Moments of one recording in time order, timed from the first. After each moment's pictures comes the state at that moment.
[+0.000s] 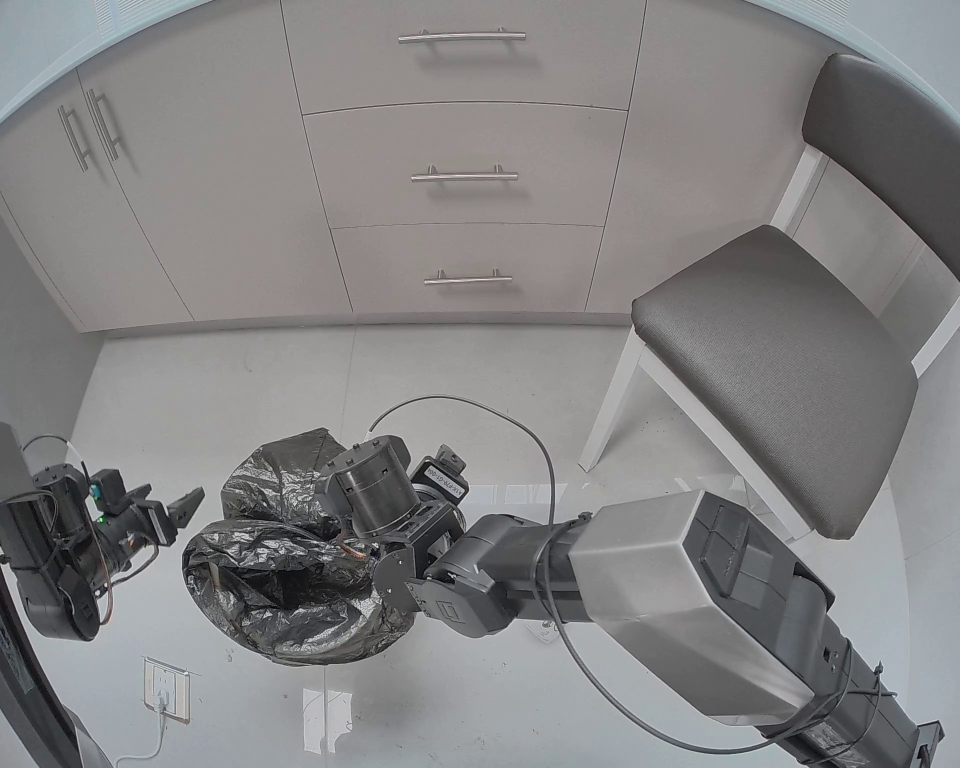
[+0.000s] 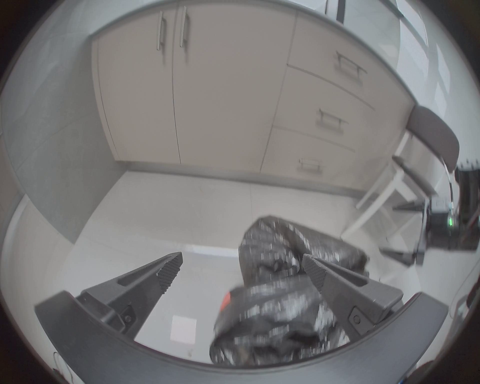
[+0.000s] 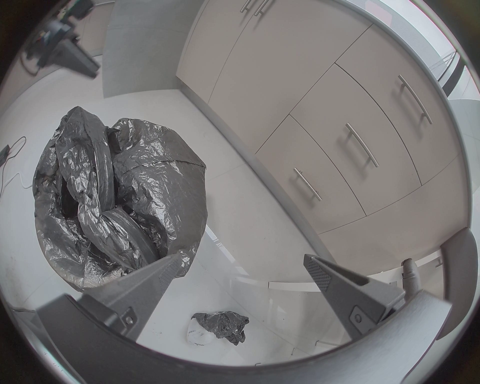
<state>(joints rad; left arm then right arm) 0.31 2.11 -0.32 -1.52 -0.43 -0.03 0.96 2.63 -2.00 -0.16 -0.79 -0.50</state>
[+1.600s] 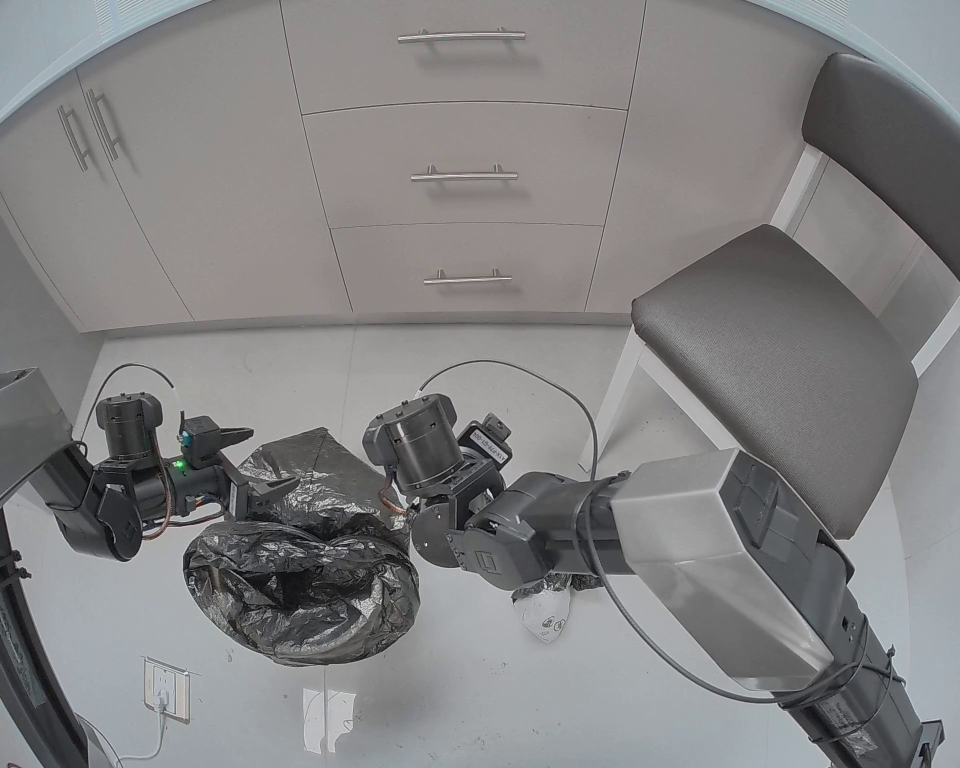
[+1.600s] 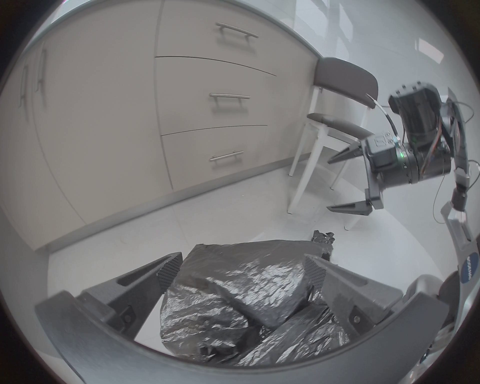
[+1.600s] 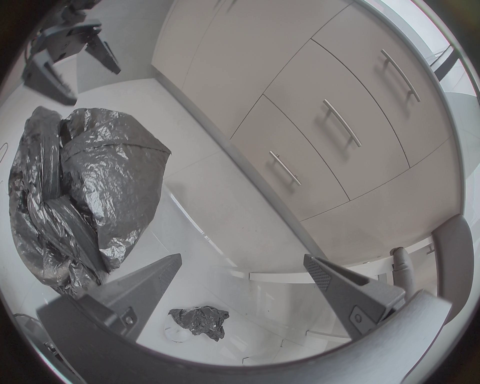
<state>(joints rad) 0.08 2.10 -0.76 -0.96 -0.64 0.44 0.87 2.60 -2.00 -0.15 -0.83 -0.50</state>
